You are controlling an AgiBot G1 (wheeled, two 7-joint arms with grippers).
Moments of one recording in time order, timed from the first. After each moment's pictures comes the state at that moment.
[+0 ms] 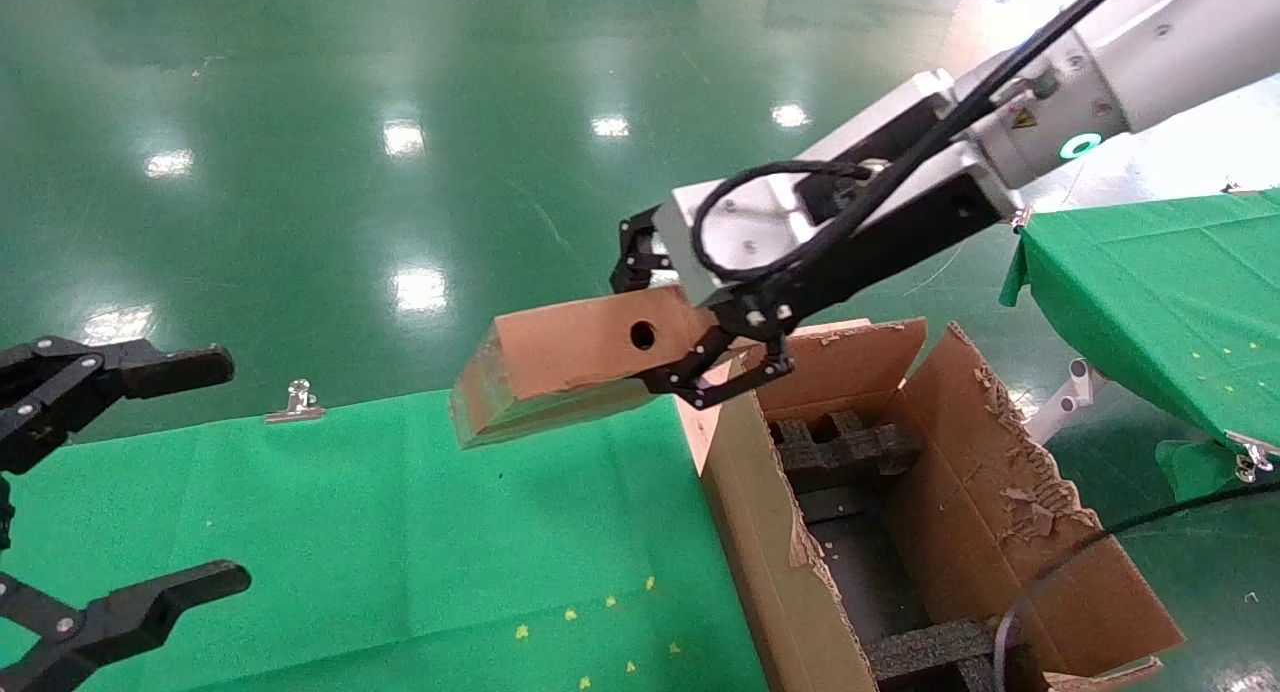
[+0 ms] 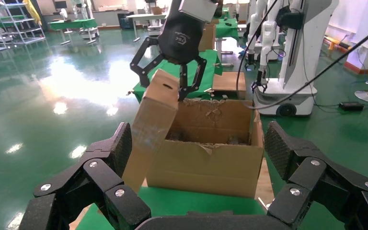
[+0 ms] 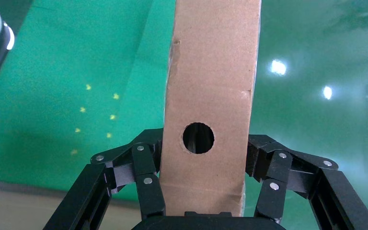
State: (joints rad) left arm -1.09 0.58 0.35 -1.25 0.67 1.46 -0.14; right arm 2.13 -0.80 -1.20 0.96 -1.20 -1.60 -0.08
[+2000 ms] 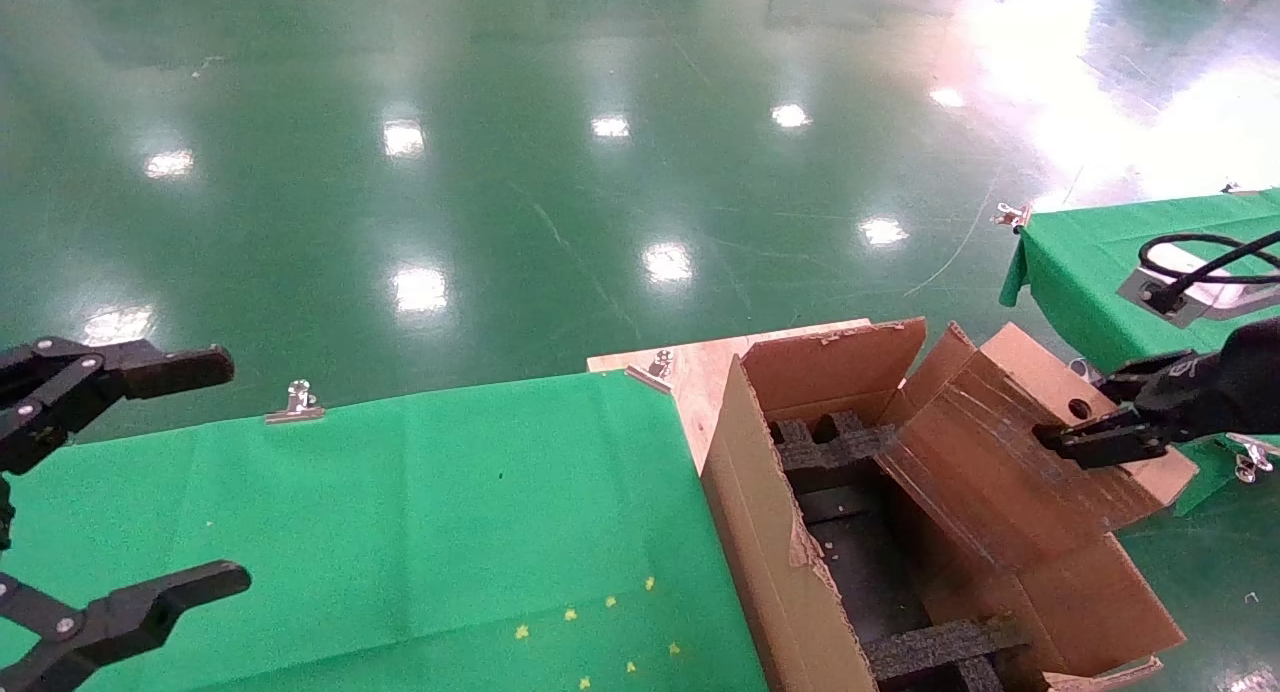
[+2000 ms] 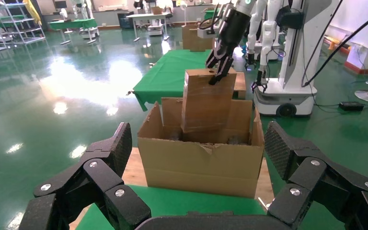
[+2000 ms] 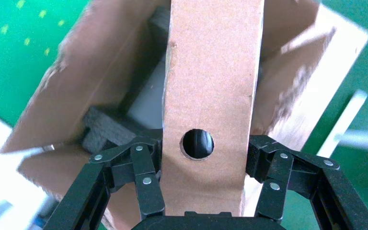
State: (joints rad) left arm -1.09 0.58 0.35 -1.25 0.67 1.46 -0.14; right arm 2.35 -0.41 -1.98 0.59 -1.03 -1.42 0.41
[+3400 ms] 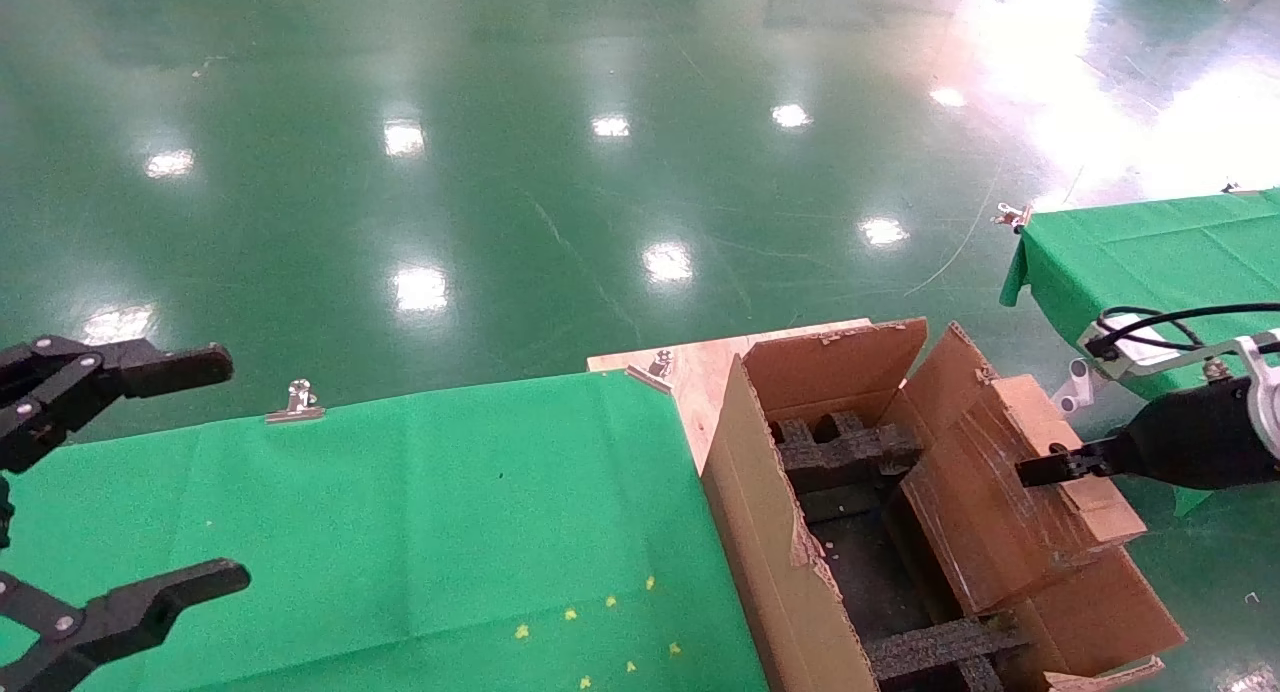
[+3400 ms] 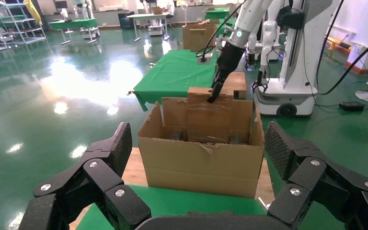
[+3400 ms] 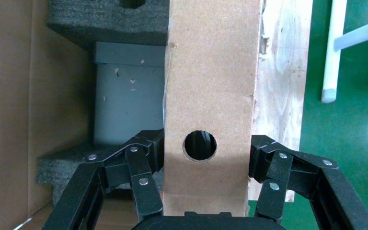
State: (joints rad) left arm -1.09 0.58 0.35 -1.25 0.67 1.46 -0.14; right arm 2.12 -0.39 -2.07 0.80 -1.06 -0.97 0.98
